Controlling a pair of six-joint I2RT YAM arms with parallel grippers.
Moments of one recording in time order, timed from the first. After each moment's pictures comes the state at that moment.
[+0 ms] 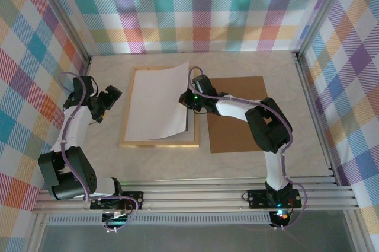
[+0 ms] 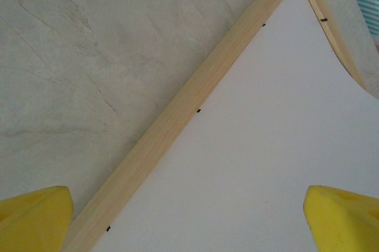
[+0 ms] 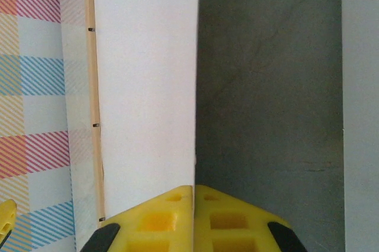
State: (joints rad) left arm 0.24 1.37 1.05 -0.62 0.22 -0.68; right arm 0.65 2.03 1.34 0.03 -0.30 0.99
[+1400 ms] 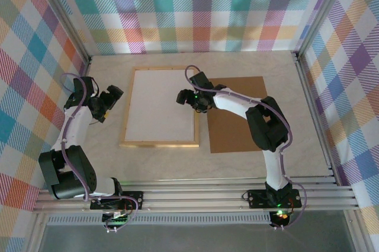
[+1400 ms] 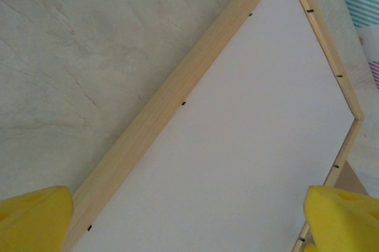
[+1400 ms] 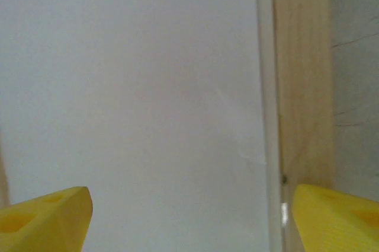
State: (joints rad) left arm 0.24 1.38 1.03 -0.58 0.29 -0.70; right arm 0.65 2.05 1.50 -0.39 -0.13 0.83
